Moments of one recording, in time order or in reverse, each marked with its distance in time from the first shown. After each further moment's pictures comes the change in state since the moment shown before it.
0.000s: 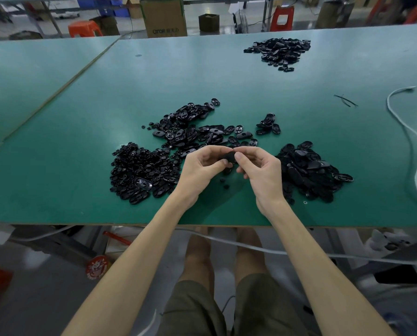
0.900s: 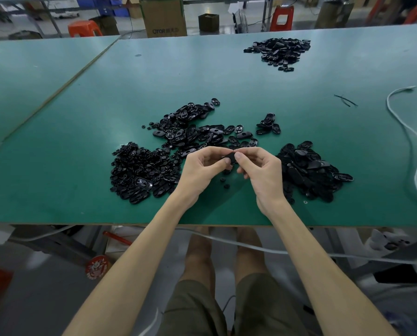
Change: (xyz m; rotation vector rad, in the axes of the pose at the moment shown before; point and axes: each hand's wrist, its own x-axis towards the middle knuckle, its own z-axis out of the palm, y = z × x) left_hand -0.001 0.000 0.000 0.010 0.006 -0.009; right_hand 0.000 -0.001 0.000 0.005 0.007 0.011
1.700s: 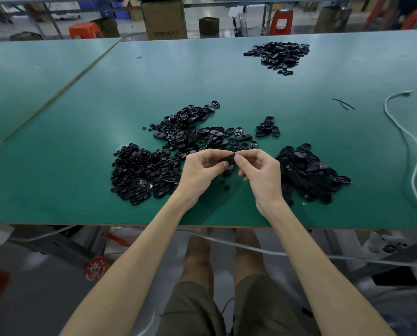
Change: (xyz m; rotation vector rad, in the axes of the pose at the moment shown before) left_hand -0.001 0.002 0.001 0.024 0.025 -0.001; right_hand -0.001 -0.001 0.001 -0.007 0.008 0.010
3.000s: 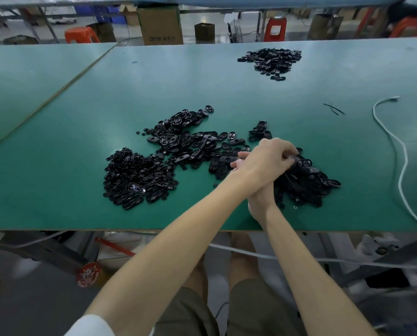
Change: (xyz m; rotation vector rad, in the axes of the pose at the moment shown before) left_hand 0.037 0.059 0.123 0.683 -0.343 0.197; right_hand -0.006 0.002 -0.008 0.265 -0.030 0.087
